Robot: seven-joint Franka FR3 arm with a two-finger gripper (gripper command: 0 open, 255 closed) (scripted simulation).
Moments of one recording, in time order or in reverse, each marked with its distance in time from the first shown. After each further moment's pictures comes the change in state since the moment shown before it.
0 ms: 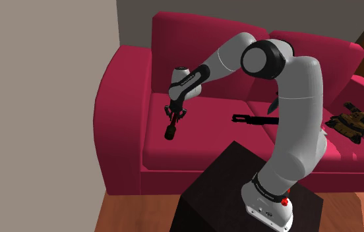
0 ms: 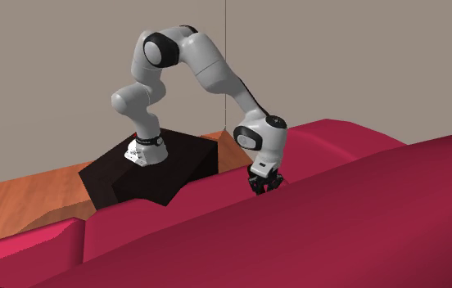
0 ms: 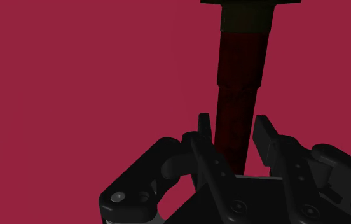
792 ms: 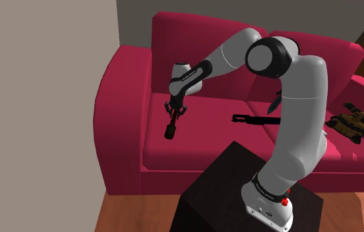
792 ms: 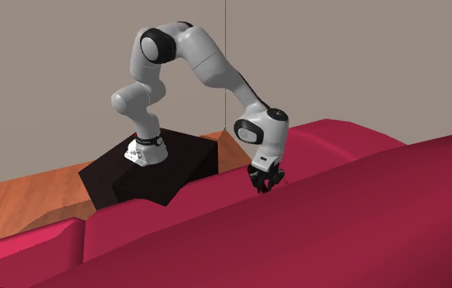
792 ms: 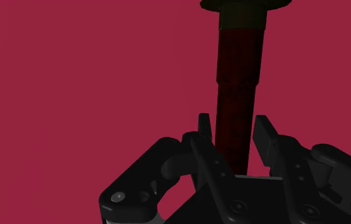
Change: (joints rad) arm -0.001 -0.049 0.003 0.001 0.004 -0.050 0.000
